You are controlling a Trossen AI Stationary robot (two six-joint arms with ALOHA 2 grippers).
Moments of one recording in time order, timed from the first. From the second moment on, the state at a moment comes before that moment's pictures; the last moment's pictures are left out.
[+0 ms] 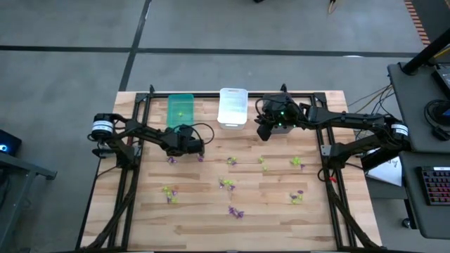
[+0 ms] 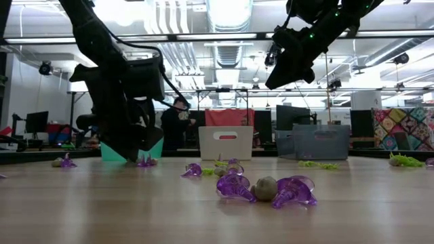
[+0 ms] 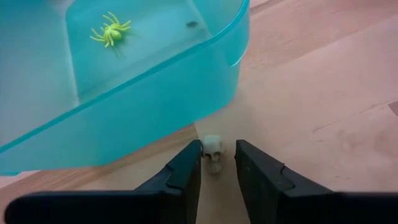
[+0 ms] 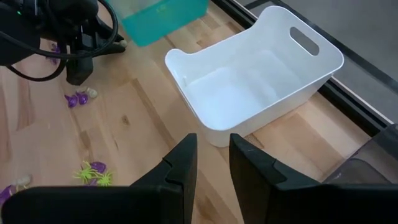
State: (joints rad) left arm 0.11 1.69 0.70 -0.42 -0.70 -1.00; right arm -0.34 1.26 0.88 -0.27 0.07 0.20
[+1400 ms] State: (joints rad) left arm 0.05 1.50 0.70 -0.49 -0.34 -0.61; right arm -0.32 1.26 0.88 -0.29 0.07 0.17
